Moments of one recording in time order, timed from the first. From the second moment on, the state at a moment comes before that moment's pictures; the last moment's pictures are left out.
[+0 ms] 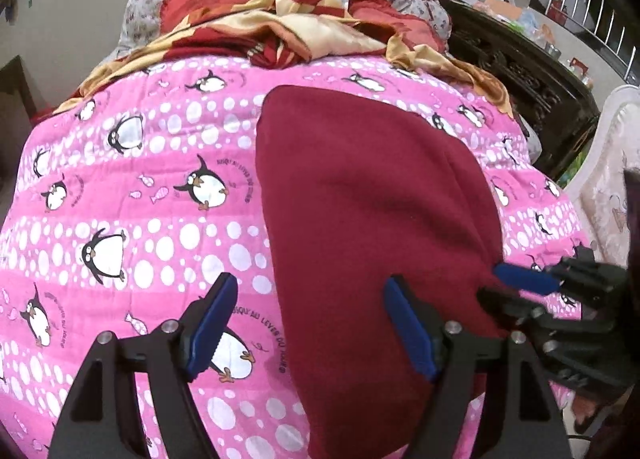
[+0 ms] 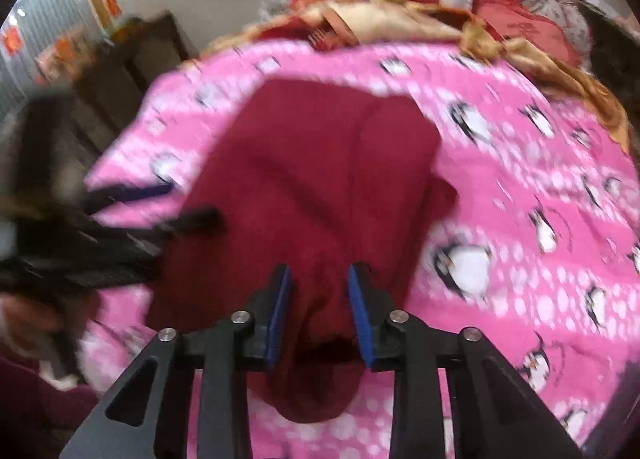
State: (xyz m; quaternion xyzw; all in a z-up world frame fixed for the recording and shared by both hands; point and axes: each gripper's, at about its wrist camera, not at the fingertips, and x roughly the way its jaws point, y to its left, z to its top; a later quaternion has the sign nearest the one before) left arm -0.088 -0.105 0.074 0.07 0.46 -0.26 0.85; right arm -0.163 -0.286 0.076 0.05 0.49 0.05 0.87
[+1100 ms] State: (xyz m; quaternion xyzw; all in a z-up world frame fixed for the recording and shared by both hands) left arm -0.111 -0.087 0.114 0.02 0.42 -0.23 0.88; right arm -0.173 -0.267 0.126 0.07 0.43 -0.05 0.90
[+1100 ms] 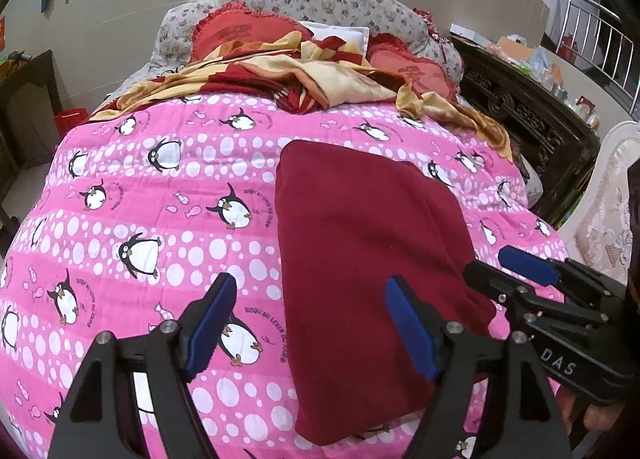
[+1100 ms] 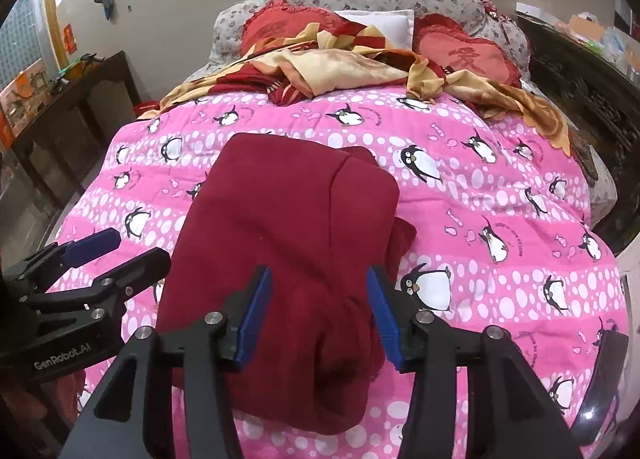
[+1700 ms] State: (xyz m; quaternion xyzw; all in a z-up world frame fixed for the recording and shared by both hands) left arm -0.110 -0.086 0.115 0.01 0.42 -0.22 0.88; right arm -0.172 -0.270 0.124 0.07 0.43 -0.05 0.90
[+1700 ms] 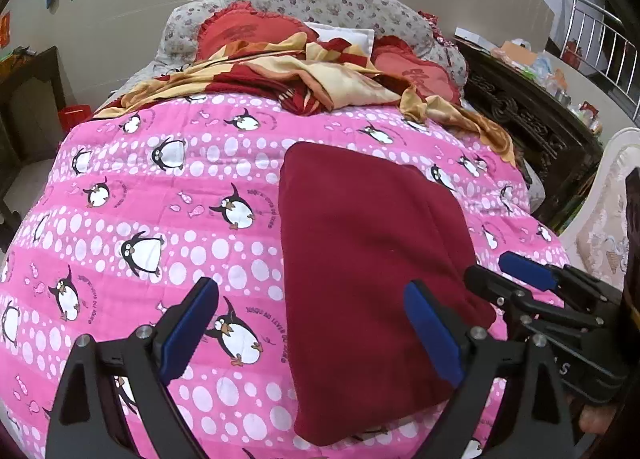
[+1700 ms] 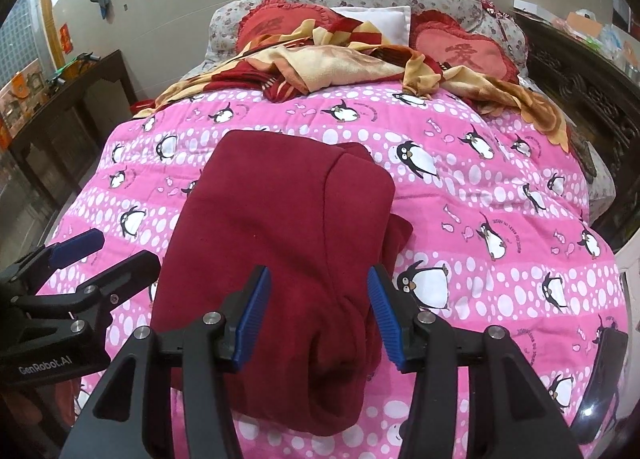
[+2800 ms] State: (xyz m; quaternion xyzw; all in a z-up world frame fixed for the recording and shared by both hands) left arm -0.099 -0.081 0.105 0.01 0.43 -0.21 0.88; right arm -0.164 -0.273 0.116 0.08 0.44 -0.04 0.89
